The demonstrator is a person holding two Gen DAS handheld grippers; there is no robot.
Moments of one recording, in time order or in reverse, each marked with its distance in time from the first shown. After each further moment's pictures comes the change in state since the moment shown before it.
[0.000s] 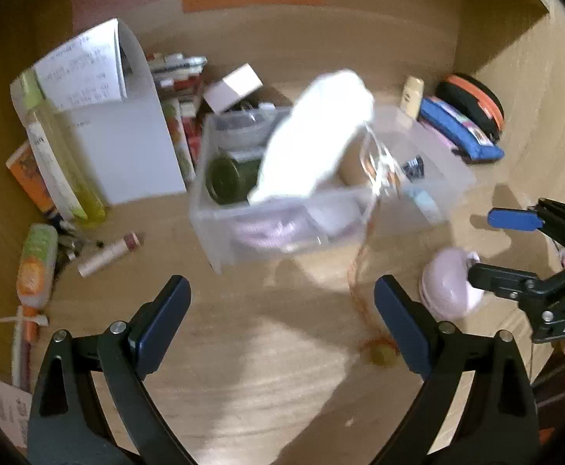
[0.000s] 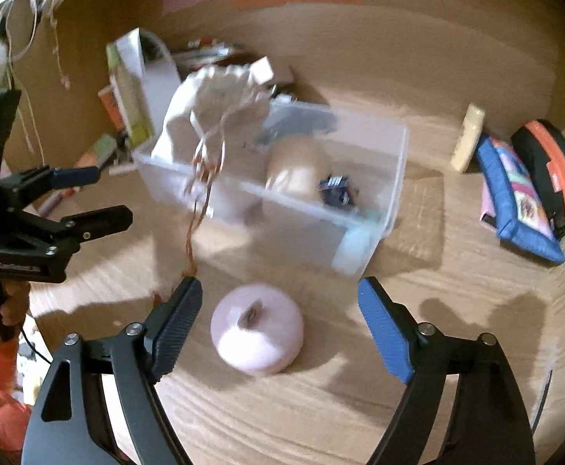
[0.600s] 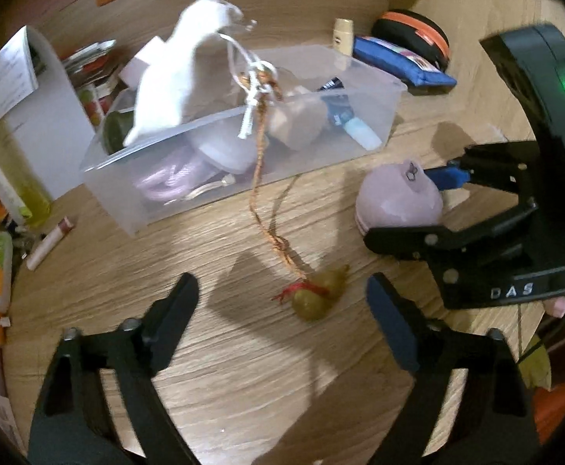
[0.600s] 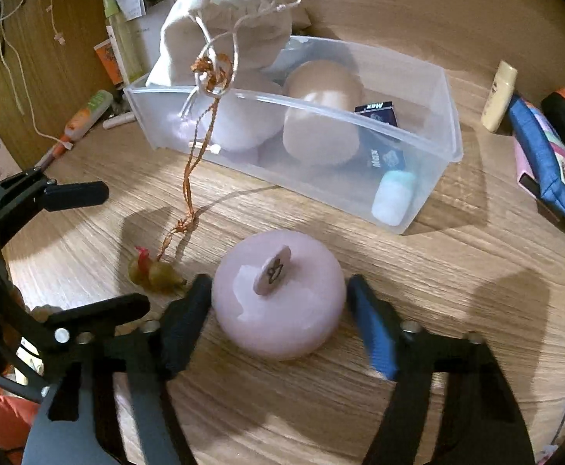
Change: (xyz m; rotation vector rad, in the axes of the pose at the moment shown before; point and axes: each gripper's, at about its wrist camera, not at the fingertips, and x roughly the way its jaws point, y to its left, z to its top) left arm 0.023 -0.059 -0.033 0.173 0.081 -0.082; right arm 0.042 0.006 -0.020 -0.003 0.115 0.028
